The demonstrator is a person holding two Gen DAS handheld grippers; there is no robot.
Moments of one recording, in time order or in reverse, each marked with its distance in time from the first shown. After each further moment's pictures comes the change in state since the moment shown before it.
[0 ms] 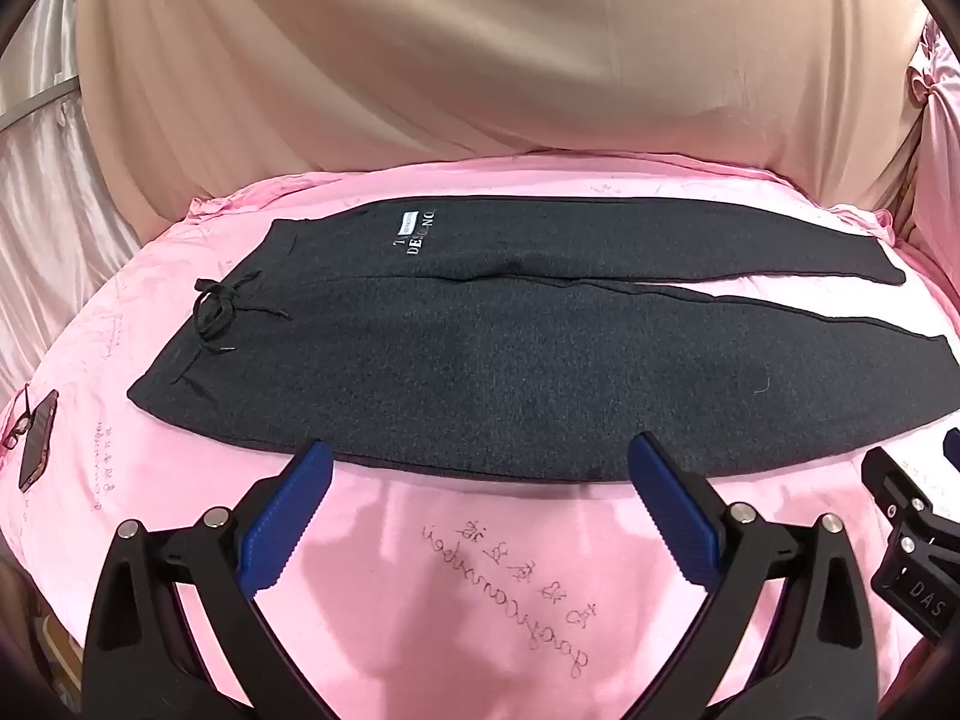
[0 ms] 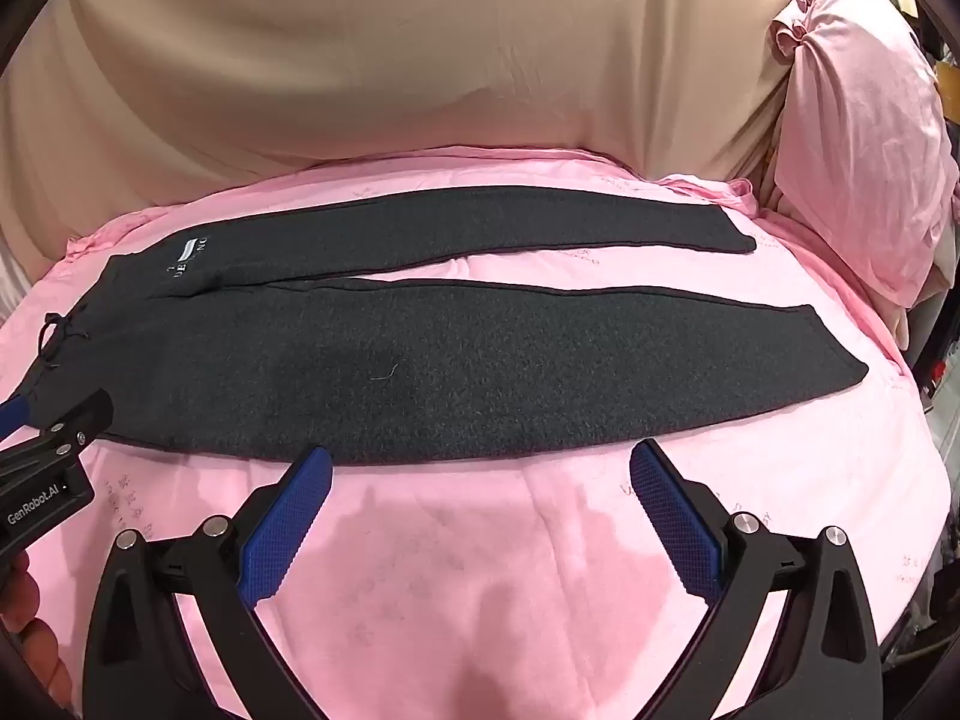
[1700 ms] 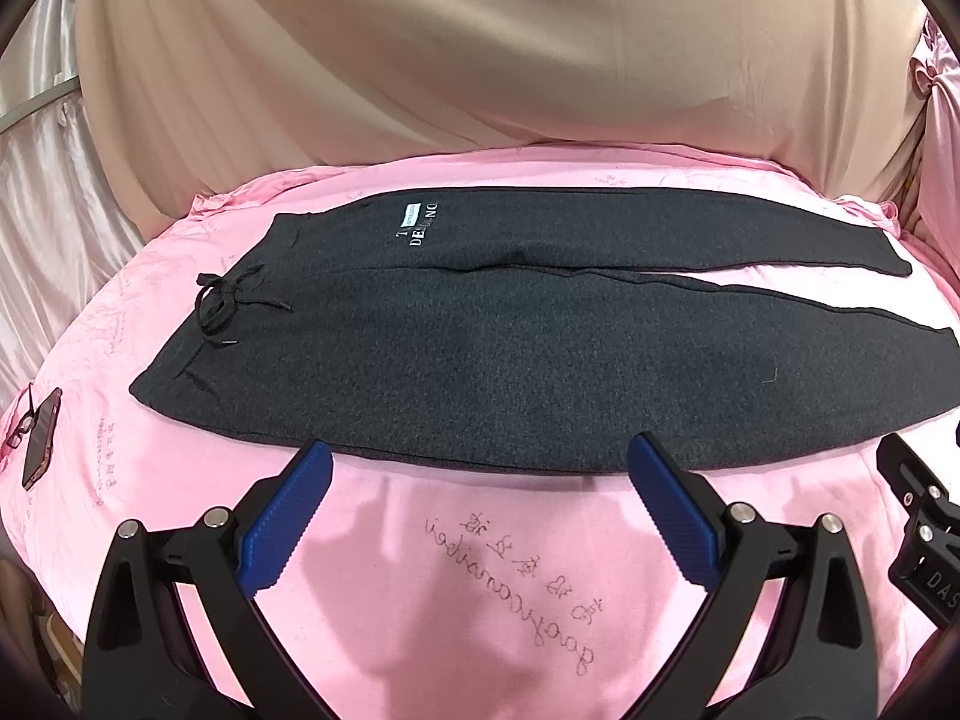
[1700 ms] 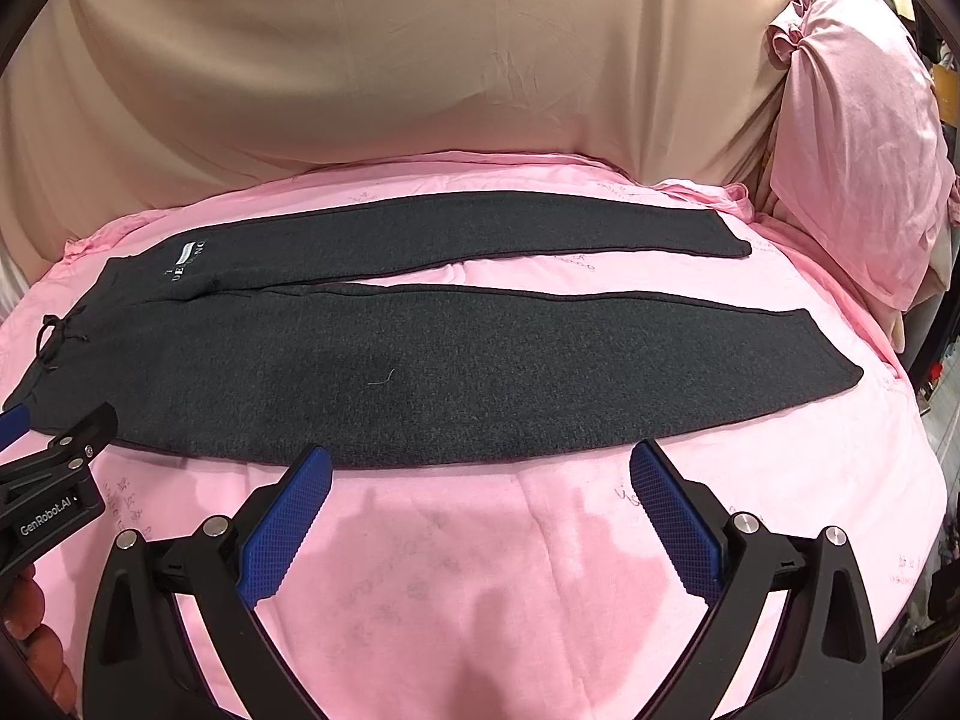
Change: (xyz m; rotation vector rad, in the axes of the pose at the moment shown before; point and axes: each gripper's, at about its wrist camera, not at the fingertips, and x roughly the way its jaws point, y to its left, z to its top) left arm 0.002 0.000 -0.004 0.014 0.010 0.011; right arm -0.002 0.001 -0.002 0.001 -0.014 -0.009
